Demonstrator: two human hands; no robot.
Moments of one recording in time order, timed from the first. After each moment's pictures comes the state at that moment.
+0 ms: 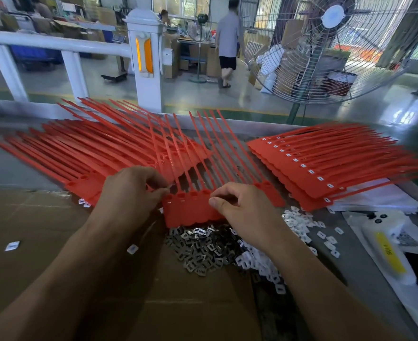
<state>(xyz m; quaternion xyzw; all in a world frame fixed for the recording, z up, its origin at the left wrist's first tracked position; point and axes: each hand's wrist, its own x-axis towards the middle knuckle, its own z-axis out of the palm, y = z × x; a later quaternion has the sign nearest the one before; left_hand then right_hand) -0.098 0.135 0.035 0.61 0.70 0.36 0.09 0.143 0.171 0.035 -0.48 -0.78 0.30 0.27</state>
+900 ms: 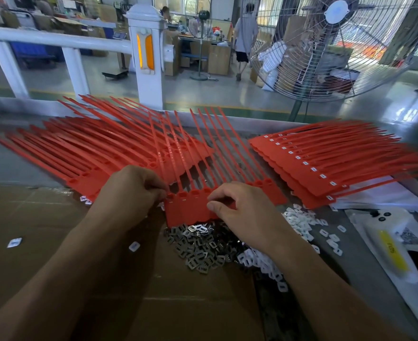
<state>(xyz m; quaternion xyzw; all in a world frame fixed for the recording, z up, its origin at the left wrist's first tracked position) -0.104 0.138 0.036 0.59 0.72 0.32 0.16 0.140 0.164 0.041 -0.44 -0.84 0.22 0.23</state>
